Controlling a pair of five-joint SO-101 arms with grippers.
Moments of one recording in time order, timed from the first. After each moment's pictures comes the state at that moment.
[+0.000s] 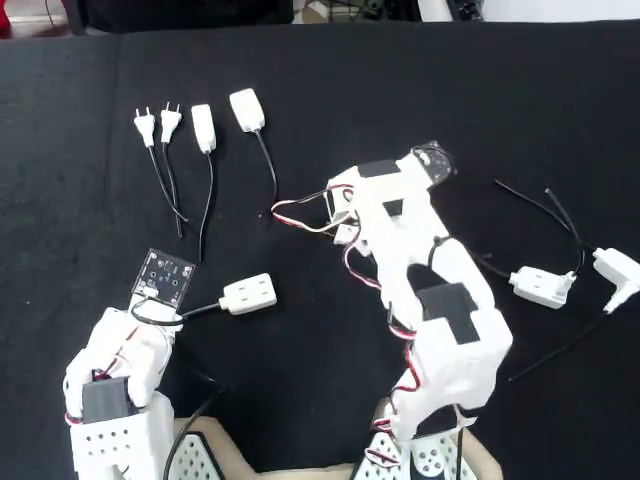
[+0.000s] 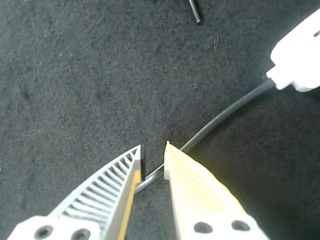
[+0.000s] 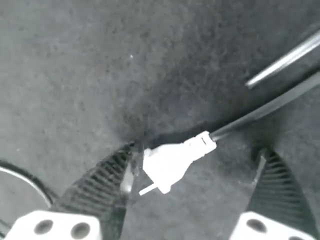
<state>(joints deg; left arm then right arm) -15.6 -104.0 95.0 71.3 -33.3 -12.9 18.3 15.3 54.8 -71.4</state>
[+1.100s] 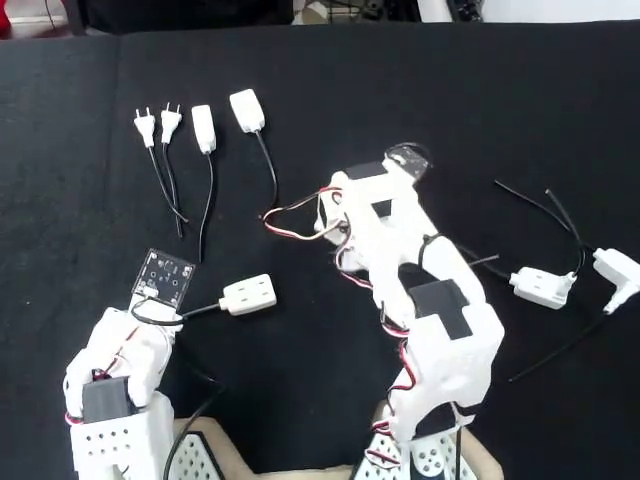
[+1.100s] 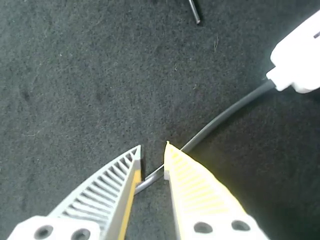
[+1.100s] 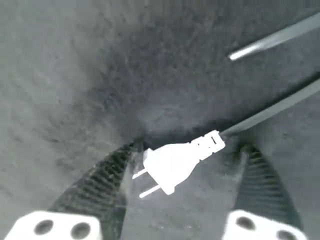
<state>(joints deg) -15.6 -104.0 95.0 71.3 -33.3 -15.3 19.4 14.8 66.7 -54.5</state>
